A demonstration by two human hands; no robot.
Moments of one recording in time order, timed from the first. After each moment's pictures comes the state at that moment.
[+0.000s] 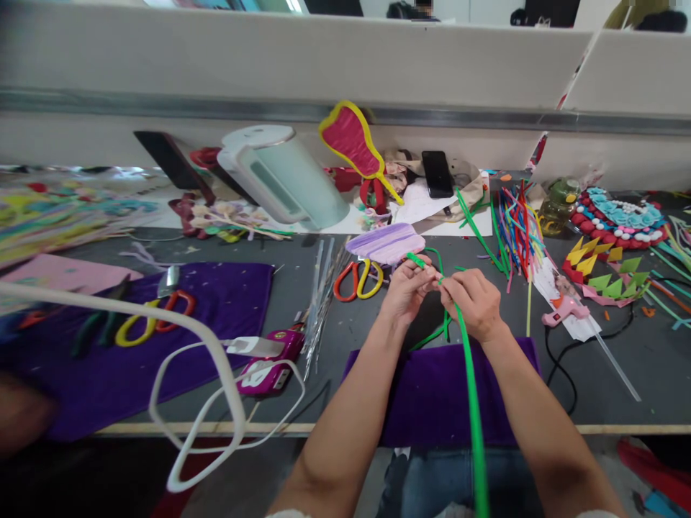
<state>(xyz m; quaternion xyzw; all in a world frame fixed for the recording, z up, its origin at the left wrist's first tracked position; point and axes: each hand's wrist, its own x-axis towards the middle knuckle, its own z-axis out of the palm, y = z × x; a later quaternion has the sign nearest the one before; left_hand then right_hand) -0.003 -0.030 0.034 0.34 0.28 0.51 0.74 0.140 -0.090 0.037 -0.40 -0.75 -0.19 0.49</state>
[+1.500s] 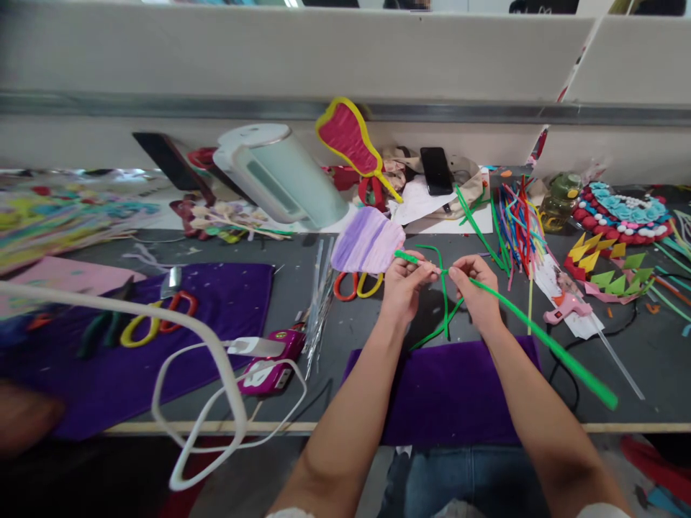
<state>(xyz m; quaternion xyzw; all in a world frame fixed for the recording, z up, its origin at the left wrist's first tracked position) 0.001 -0.031 0.036 0.38 0.30 0.58 0.65 0.129 -0.080 0.035 -0.48 -0.40 0.42 0.66</state>
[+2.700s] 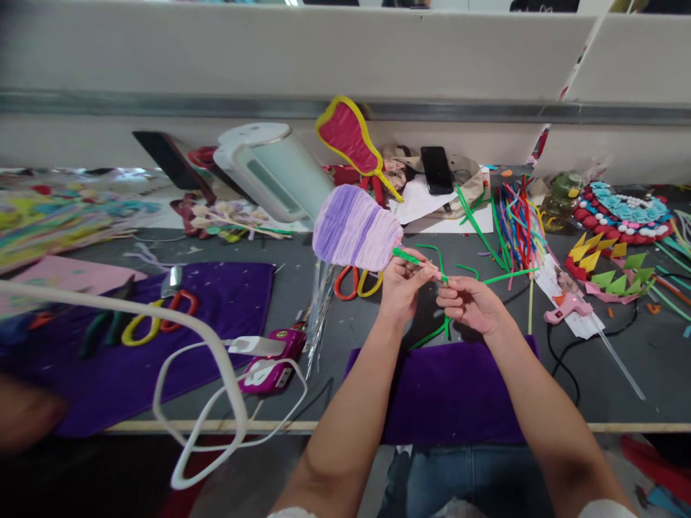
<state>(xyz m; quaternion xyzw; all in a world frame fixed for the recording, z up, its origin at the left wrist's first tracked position) -0.002 -0.036 0.041 0.44 0.26 0.58 0.63 0.141 -0.080 0.042 -0.25 -0.32 0.80 0.44</state>
